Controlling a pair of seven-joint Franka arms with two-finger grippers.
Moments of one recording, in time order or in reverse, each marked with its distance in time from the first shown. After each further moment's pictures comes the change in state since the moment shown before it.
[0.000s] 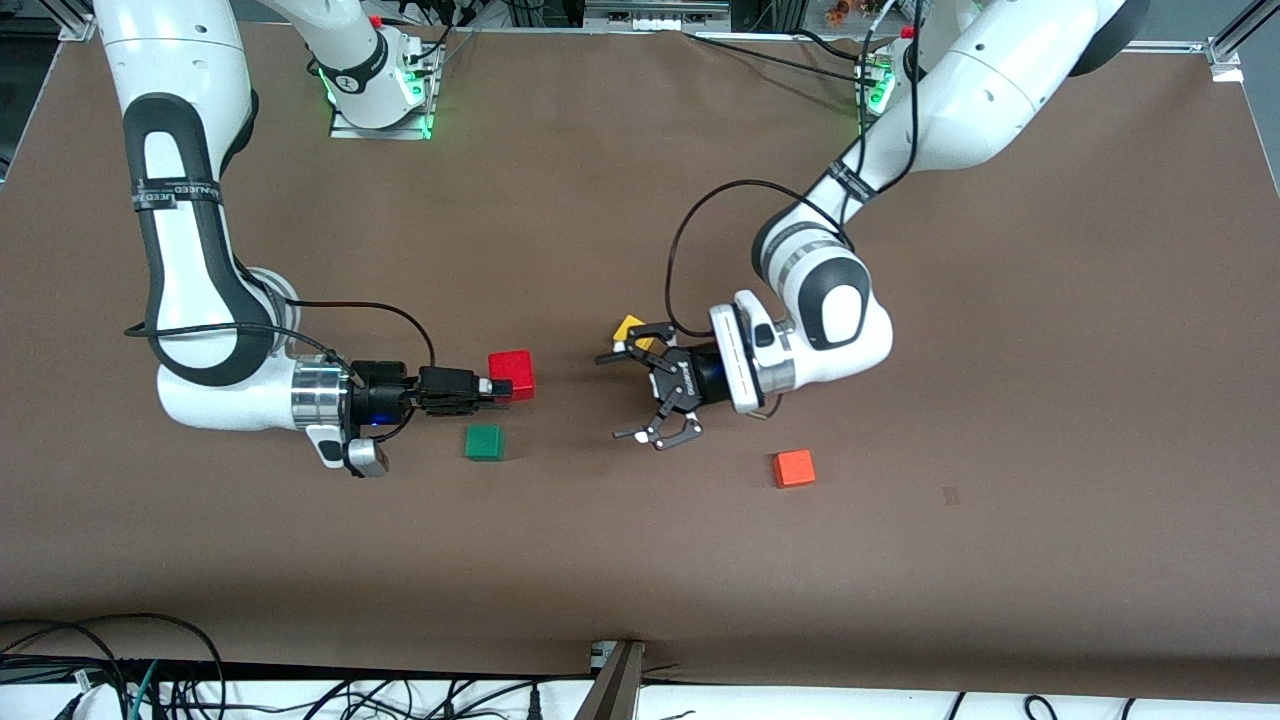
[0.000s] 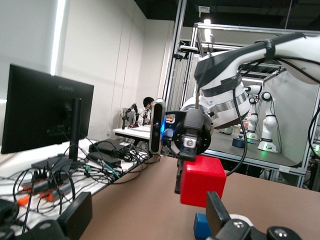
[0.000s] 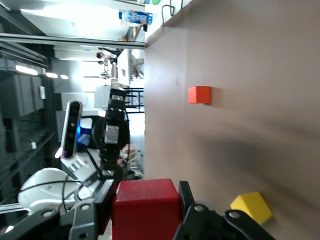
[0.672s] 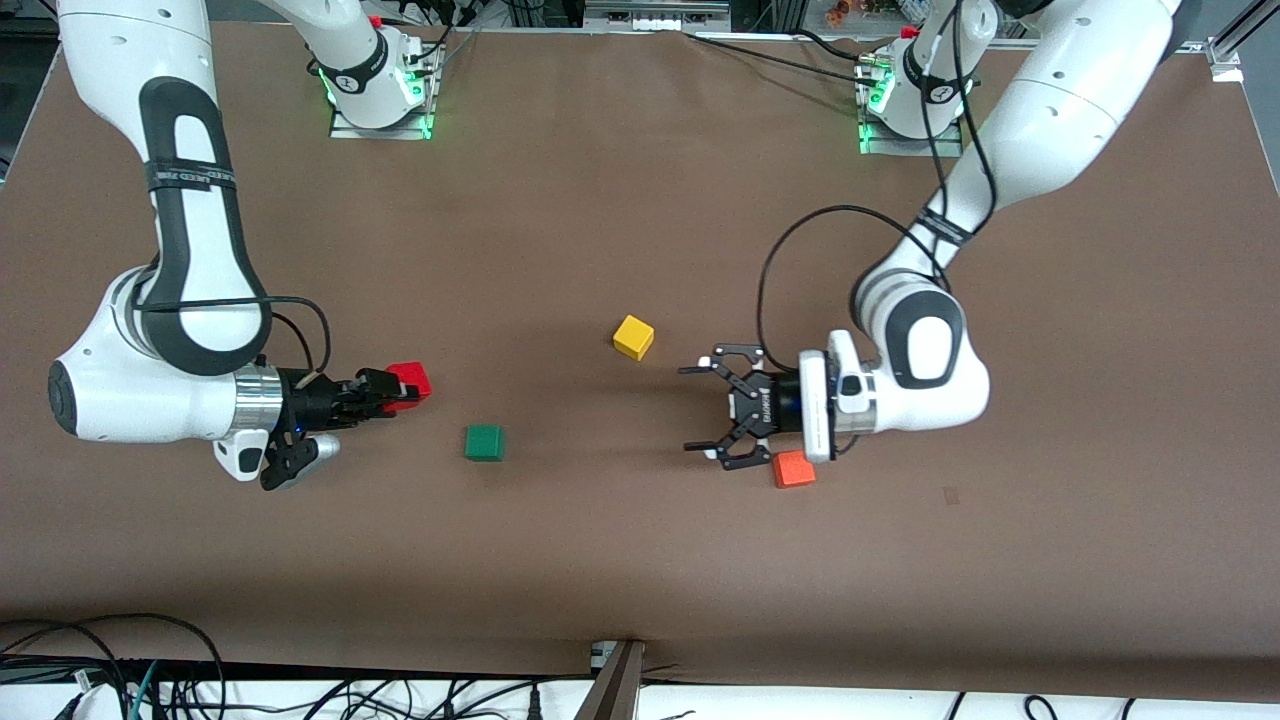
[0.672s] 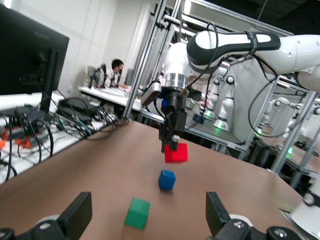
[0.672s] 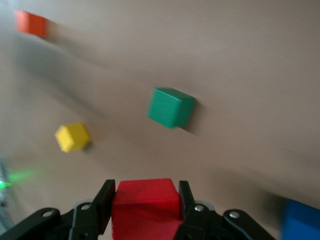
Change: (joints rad) left arm 0.187 0.002 0.014 -0.010 0.465 -0.234 -0.407; right arm 0.000 -0.003 -0.100 0.086 -0.750 0.023 0.000
